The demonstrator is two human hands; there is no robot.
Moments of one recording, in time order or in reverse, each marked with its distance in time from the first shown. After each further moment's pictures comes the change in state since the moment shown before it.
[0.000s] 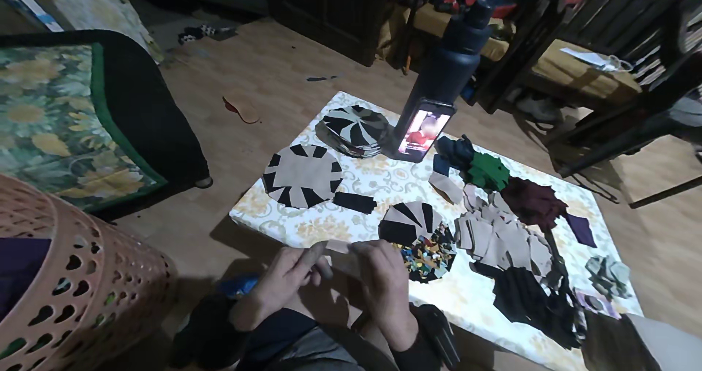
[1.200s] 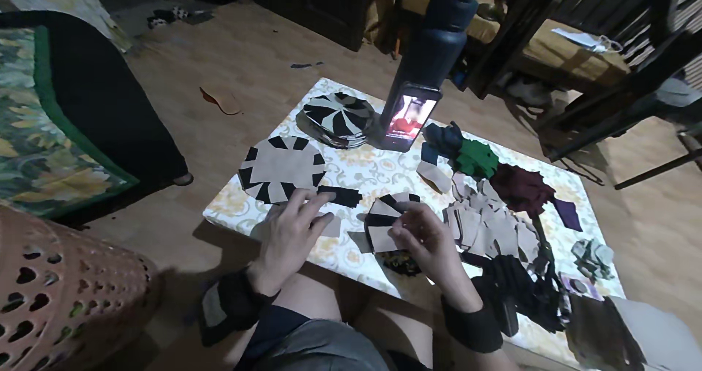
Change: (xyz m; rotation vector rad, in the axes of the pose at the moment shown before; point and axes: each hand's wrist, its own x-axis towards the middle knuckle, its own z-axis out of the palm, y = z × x) left_hand 0.062 0.014 0.023 0.701 0.351 0.335; right_hand 0.038 0.069 -0.086 0.295 -0.306 0.275
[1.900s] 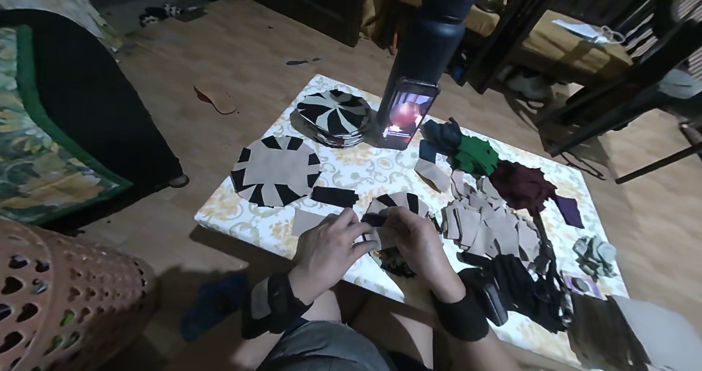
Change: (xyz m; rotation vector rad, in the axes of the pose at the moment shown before) left_hand 0.001 0.042 0.042 -0.082 -0.294 0.027; right_hand 0.011 0.009 0.011 -0.176 -0.068 0.120
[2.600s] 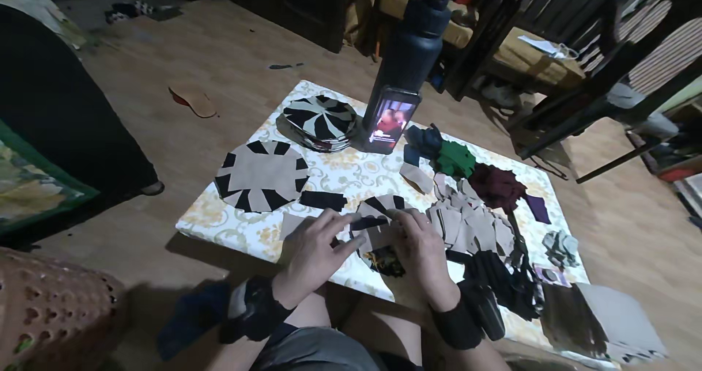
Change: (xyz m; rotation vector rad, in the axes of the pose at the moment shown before) left_hand -0.004 -0.007 -0.004 -0.130 0.149 -0.018; right_hand -0.017 0.004 -0.006 -0.430 0.278 -0.196
